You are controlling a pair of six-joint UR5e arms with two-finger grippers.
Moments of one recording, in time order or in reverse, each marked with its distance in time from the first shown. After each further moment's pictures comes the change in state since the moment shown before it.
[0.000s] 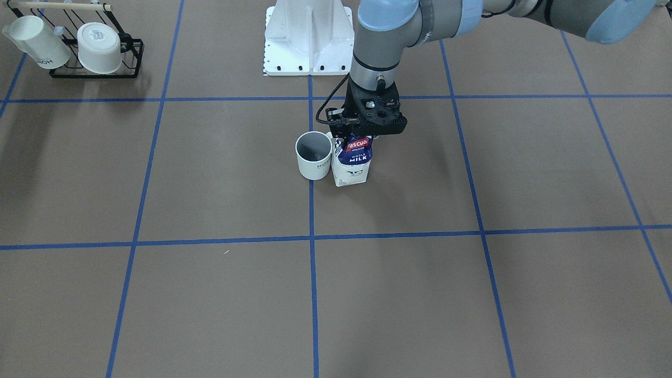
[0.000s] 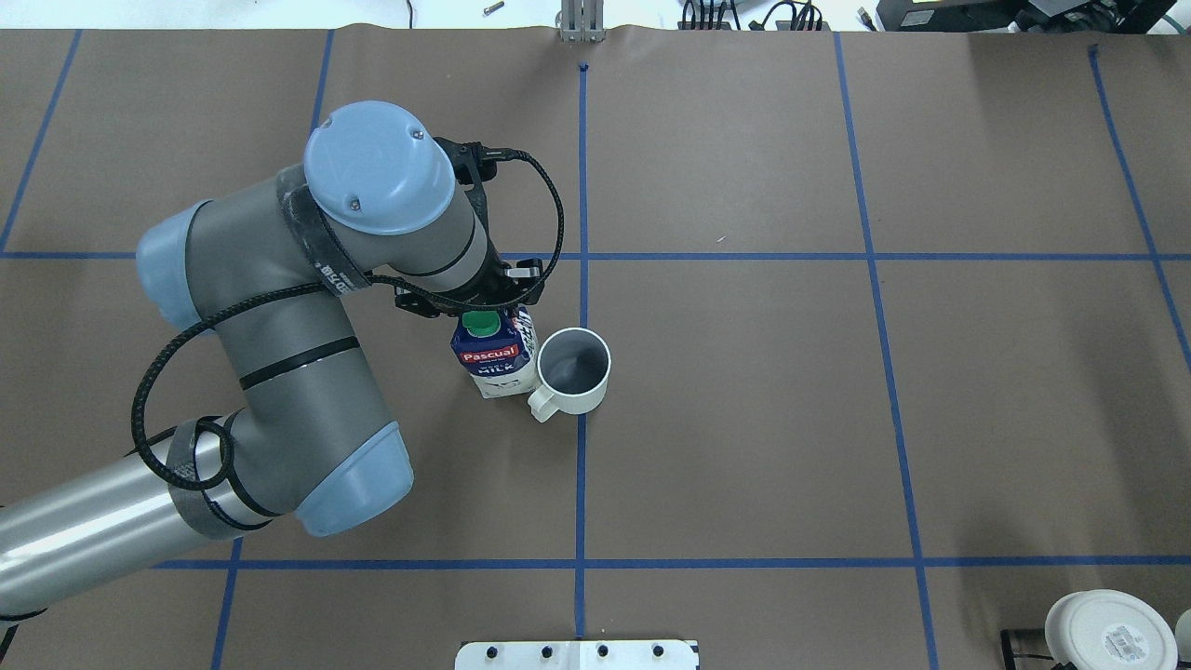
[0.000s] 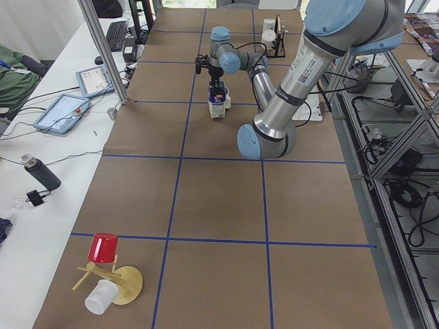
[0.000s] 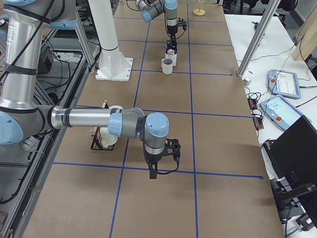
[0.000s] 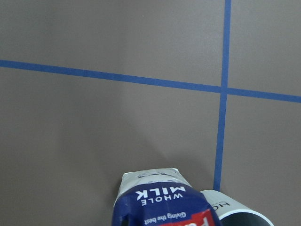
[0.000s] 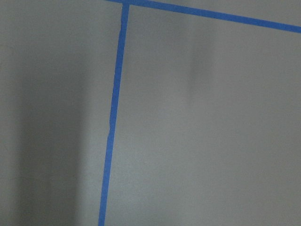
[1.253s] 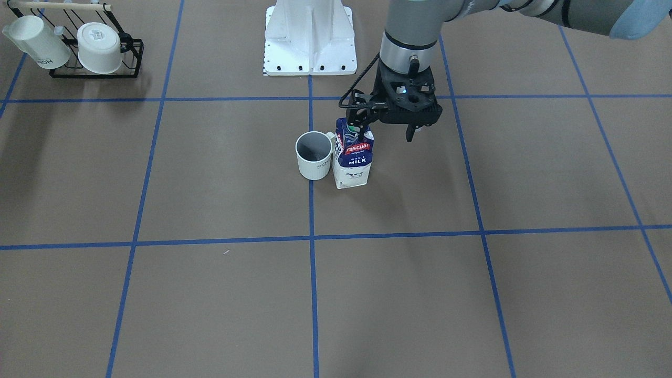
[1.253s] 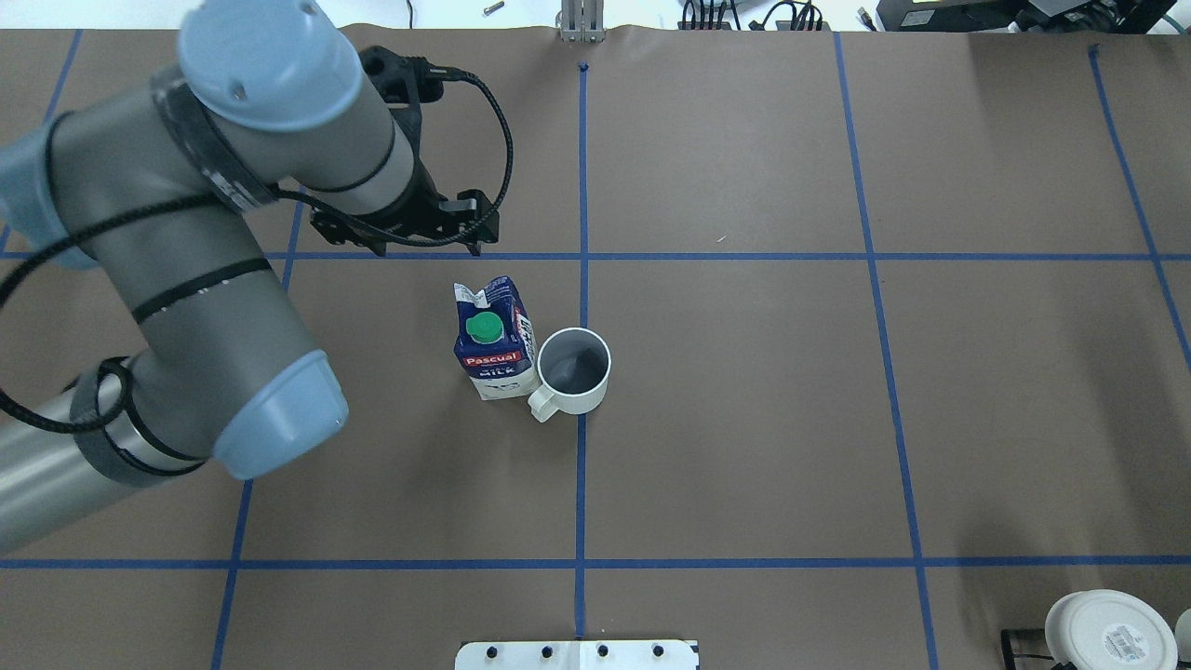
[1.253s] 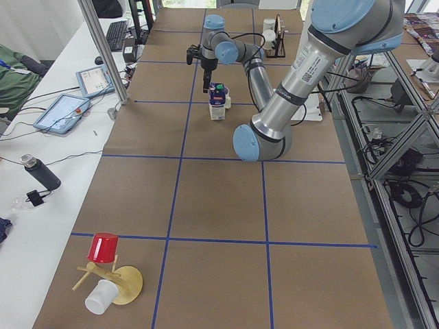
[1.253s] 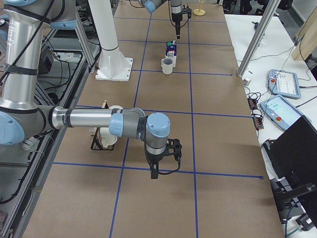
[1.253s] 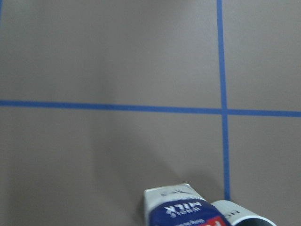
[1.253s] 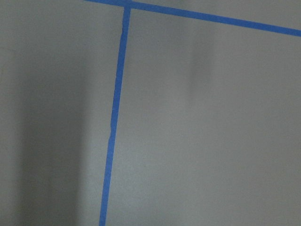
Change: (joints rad) left arm -0.165 0.021 -0.114 0.159 -0.068 0.303; right arm 0.000 0.004 -0.003 0.004 0.003 0.000
